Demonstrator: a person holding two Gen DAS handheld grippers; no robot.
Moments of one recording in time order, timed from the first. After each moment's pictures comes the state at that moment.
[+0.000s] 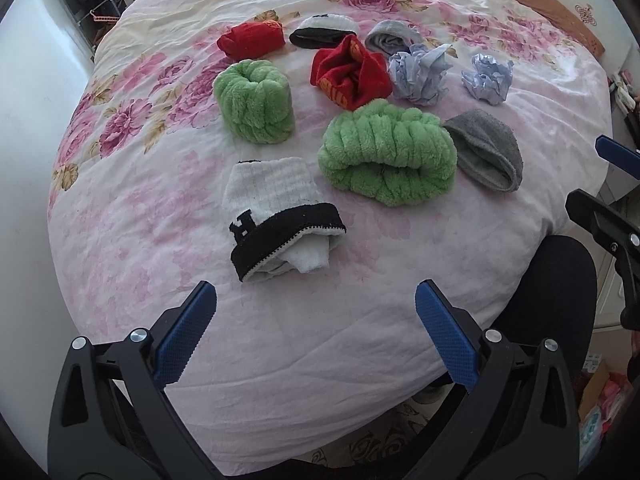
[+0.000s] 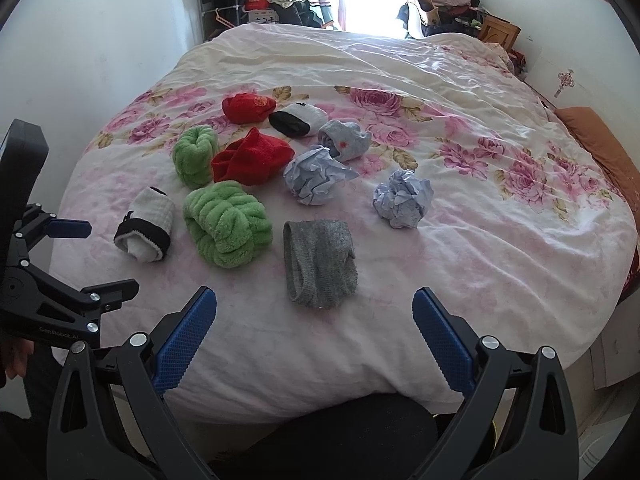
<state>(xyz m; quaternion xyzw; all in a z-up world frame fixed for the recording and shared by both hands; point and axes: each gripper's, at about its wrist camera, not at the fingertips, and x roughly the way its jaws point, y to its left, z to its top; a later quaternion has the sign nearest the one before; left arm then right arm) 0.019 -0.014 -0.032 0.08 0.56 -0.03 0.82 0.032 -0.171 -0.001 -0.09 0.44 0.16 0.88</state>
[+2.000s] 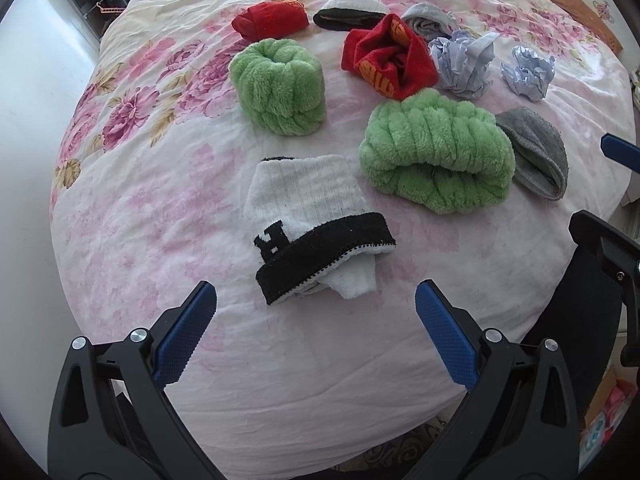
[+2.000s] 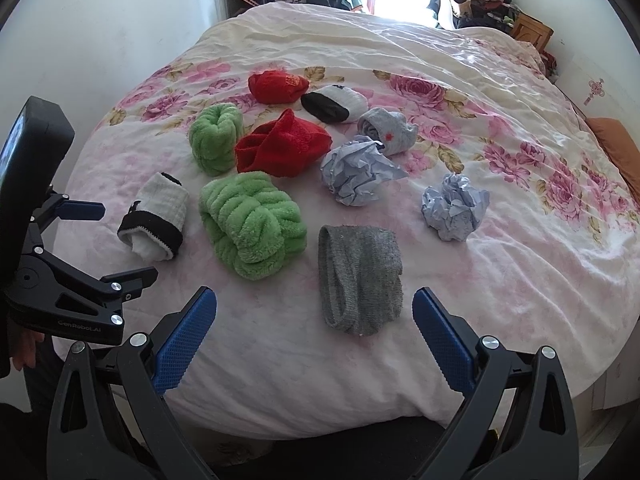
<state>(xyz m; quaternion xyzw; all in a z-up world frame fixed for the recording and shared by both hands) 0.047 0.003 -0.057 0.09 0.58 -0.01 0.81 0.060 -0.139 -0.022 -0.12 0.46 0.20 0.85</state>
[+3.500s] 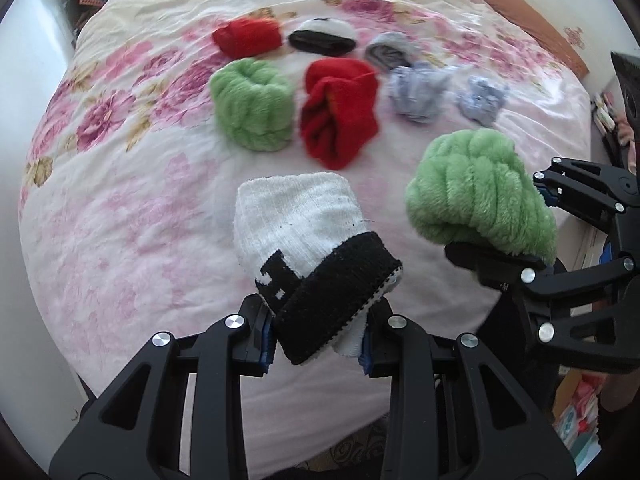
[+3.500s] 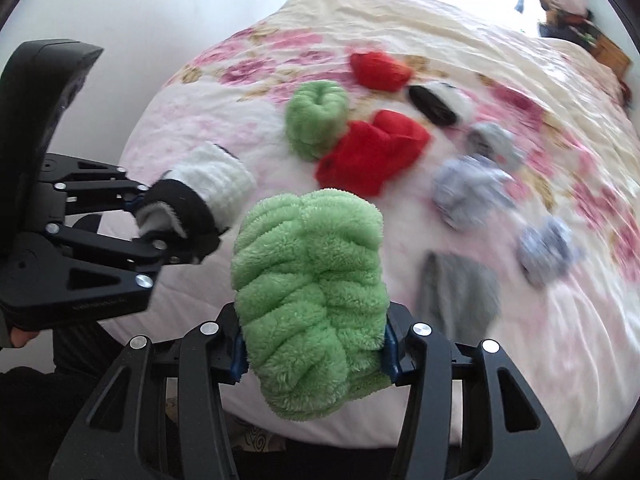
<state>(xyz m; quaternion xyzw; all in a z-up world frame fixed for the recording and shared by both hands) 0.044 0.024 -0.033 0.03 0.56 -0.08 0.82 0.064 -0.096 -0.025 -0.14 0.49 0.32 0.80</state>
